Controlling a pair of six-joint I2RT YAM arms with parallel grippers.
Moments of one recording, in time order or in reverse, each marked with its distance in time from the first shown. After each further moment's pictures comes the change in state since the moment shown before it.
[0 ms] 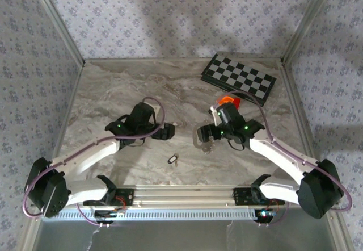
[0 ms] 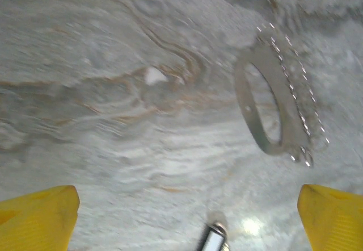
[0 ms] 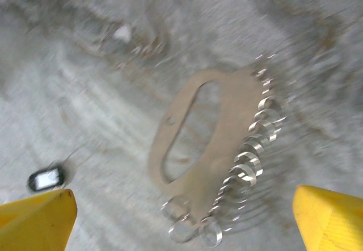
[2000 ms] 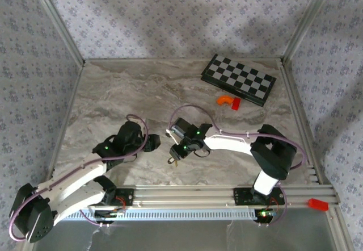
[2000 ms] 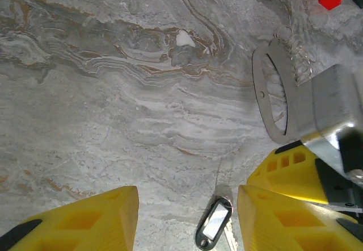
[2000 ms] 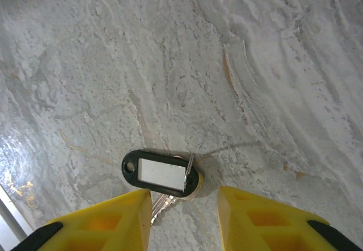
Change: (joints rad) left arm 0.034 -0.306 -0.319 0.127 -0.018 -0.204; right arm 0.372 0.519 0.229 0.080 -0.060 0.008
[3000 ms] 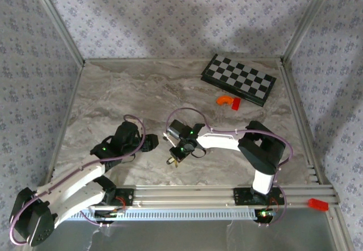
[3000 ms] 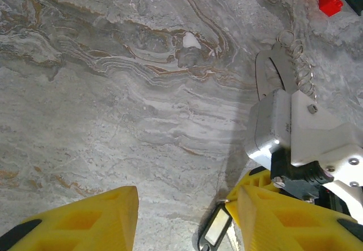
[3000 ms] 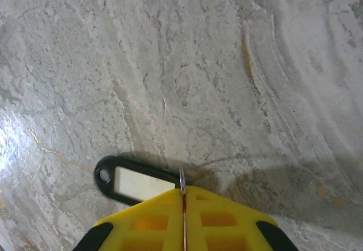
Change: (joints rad) left arm 0.033 -0.027 -0.019 -0.002 0.028 0.001; right arm 0.009 0.102 0.047 -0.024 -0.027 -0.026
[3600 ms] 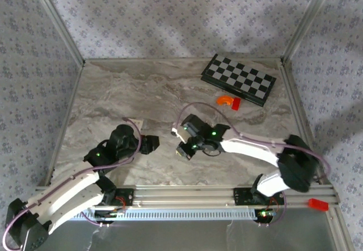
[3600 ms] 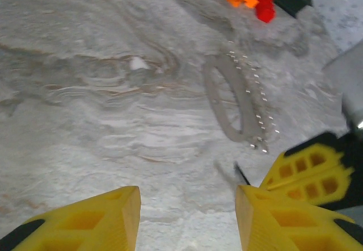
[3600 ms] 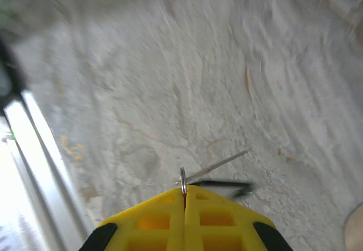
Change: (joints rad) left arm -0.079 -0.137 0.008 0.005 0.013 0.088; right arm -0.054 -0.381 -0.161 0.058 -0.079 -0.128
